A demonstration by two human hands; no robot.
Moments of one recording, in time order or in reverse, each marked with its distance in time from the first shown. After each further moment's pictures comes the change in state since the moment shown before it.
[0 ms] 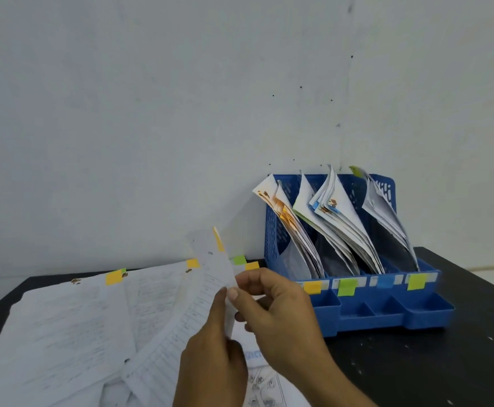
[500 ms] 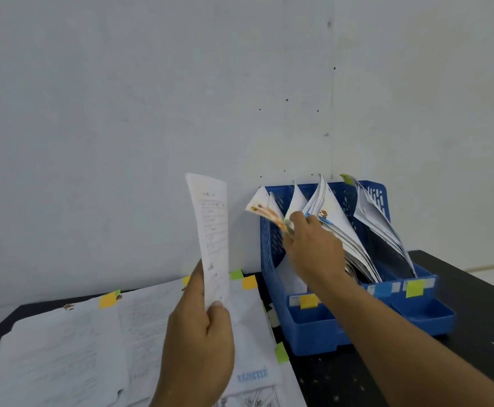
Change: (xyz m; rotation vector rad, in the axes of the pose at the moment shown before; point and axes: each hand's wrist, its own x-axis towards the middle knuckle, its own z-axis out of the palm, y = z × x) left_hand 0.034 0.047 -0.030 -0.375 0.070 0.021; right_hand 0.126 0.017 -0.073 -1.068 0.350 -0.186
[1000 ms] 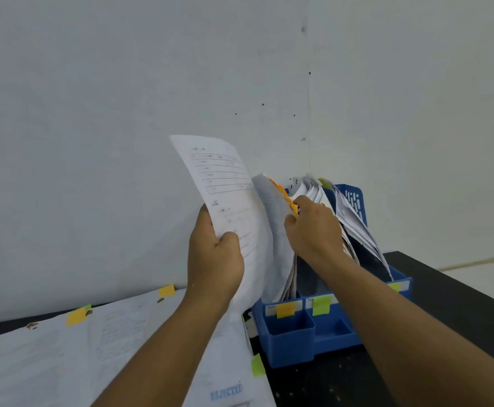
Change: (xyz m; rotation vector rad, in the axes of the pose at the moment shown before) left_hand 0.084 0.041 0.068 -0.246 0.030 0.081; right_hand 0.037 0.033 -0.035 0.239 0.021 0.154
